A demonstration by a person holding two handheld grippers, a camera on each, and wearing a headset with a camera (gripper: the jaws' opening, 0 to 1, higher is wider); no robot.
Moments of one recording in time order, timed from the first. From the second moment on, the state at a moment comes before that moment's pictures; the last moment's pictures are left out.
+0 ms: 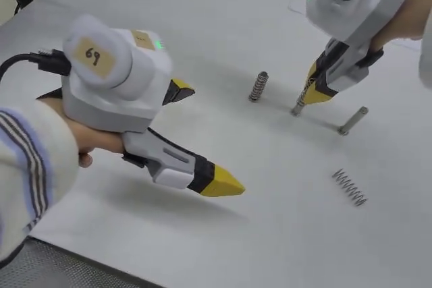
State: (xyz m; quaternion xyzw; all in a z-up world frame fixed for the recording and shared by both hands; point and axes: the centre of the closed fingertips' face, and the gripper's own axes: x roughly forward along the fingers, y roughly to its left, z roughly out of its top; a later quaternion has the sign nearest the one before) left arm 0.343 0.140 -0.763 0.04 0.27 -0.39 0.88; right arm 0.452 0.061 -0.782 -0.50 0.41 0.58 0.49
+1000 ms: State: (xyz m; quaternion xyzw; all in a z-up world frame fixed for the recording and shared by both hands) left arm 0.338 0.140 -0.770 0.02 0.29 -0.39 0.87; right arm 0.462 0.064 -0.804 -0.52 0.39 0.60 0.47
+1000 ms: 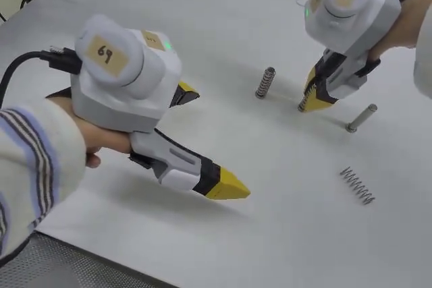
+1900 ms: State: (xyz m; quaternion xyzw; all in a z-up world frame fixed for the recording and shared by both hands) left arm 0.329 0.134 -0.768 0.02 0.29 -0.40 0.87; right arm 0.448 0.061 -0.788 -0.50 0.35 0.62 0.49
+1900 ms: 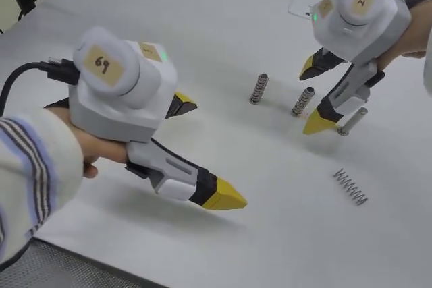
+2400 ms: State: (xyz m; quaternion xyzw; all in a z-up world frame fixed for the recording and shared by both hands) left arm 0.319 0.132 -0.768 0.03 0.30 -0.42 0.86; right arm 0.445 0.063 -0.780 -0.47 0.34 0.63 0.52
